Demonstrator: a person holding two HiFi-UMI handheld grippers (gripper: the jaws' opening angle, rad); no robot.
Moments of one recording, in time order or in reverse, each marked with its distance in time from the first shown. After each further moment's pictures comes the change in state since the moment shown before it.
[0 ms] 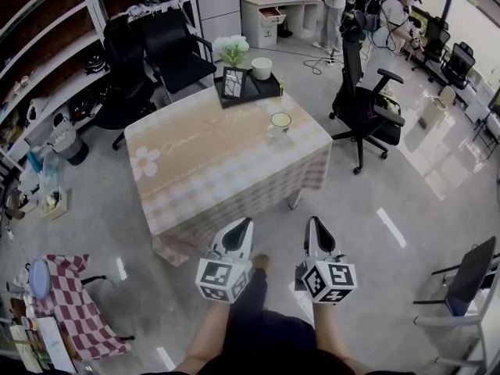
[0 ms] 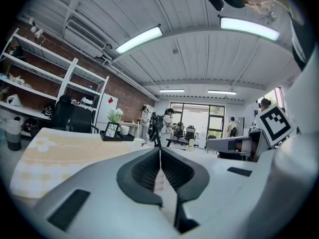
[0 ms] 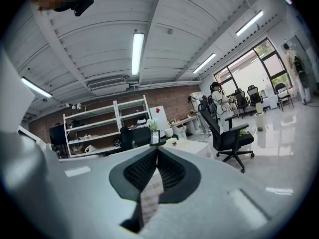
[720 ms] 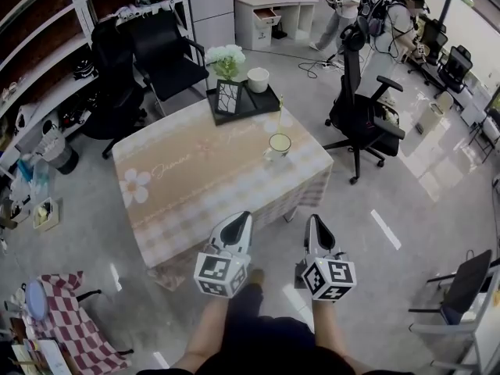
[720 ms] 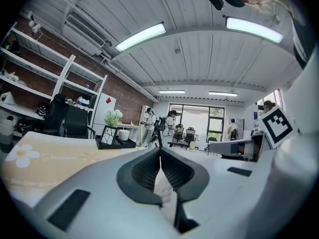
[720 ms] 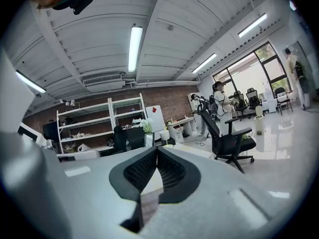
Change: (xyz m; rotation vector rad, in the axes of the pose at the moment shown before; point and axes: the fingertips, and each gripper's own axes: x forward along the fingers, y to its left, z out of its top) left arm 0.097 0.061 0.038 -0.009 -0.016 -0.027; right arm 0.104 -0.022 0.028 -0.023 0.004 -0.044
